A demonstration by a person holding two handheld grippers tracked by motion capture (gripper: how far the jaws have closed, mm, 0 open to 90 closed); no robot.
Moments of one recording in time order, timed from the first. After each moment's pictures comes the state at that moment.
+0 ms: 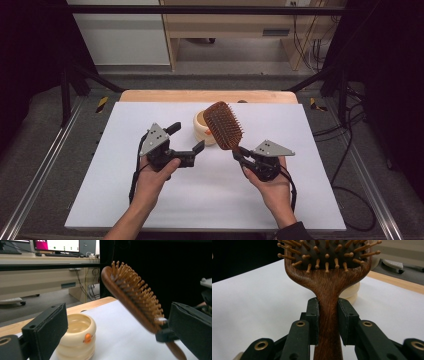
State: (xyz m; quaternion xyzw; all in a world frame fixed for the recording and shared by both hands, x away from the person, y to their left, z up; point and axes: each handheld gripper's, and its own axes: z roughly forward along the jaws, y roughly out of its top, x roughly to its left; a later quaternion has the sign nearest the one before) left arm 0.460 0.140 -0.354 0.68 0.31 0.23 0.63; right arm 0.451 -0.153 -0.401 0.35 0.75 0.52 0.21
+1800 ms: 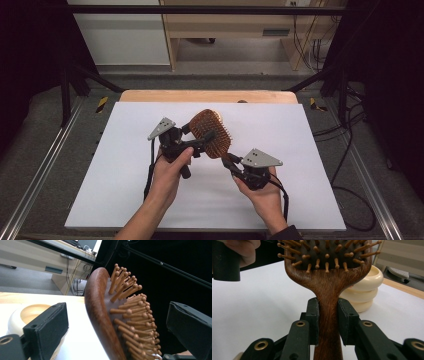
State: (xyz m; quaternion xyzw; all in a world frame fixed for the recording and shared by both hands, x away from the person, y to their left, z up) left arm 0.484 0.115 -0.364 0.61 0.41 0.10 0.68; right arm 0.434 -0.126 -0.410 0.31 0.76 0.52 0.23
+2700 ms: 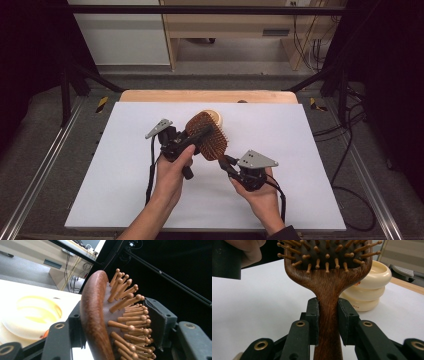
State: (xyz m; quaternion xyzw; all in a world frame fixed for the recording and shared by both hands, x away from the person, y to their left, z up) left arm 0.486 0.118 -0.369 0.57 0.44 0.05 0.69; right arm 0.434 -0.119 -0.415 0.30 0.77 0.52 0.22
